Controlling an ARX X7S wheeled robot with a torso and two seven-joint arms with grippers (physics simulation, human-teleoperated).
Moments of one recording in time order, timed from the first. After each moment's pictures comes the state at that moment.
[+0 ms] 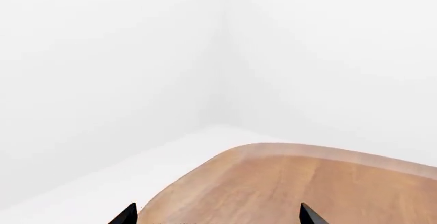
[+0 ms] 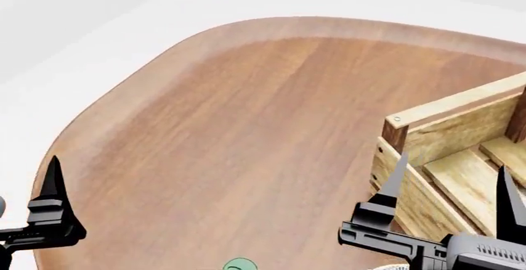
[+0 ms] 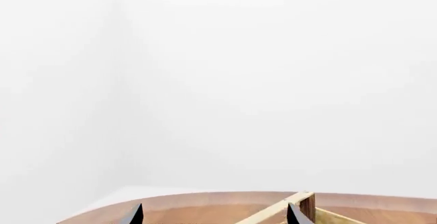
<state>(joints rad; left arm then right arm) -0.17 -0.26 0.01 0.59 -0.39 -0.58 -0.31 0.12 0.23 0.00 -0.54 0.20 0.29 0.34</state>
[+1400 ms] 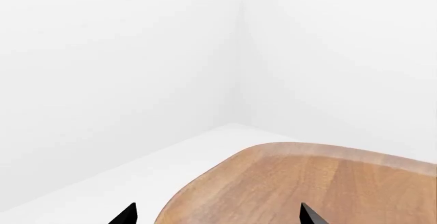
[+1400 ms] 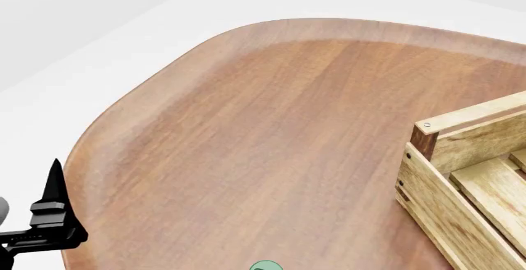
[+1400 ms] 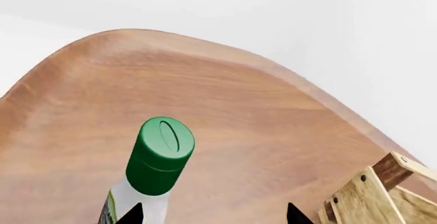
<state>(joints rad) -0.17 -0.28 0.03 0.57 -0.40 -0.55 -0.34 -0.08 0.68 -0.32 -0.54 0.17 0.39 -0.04</state>
